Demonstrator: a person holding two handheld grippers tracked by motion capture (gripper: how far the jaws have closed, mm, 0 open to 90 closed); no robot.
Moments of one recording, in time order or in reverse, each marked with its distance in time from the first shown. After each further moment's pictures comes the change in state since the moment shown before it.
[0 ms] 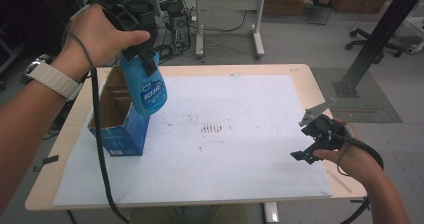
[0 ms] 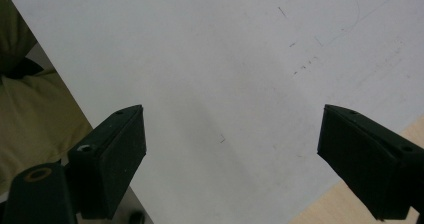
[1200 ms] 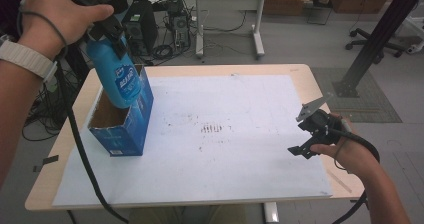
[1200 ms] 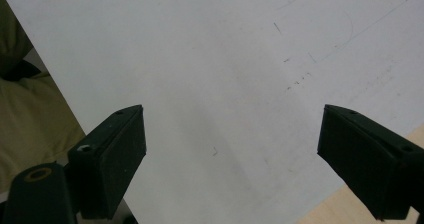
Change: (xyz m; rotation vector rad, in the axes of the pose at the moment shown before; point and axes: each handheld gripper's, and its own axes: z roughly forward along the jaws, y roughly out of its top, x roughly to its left) left arm 0.056 -0.026 -0.027 -0.016 0.007 -0.320; right arm -0.005 0.011 0.000 -0.011 0.001 -0.025
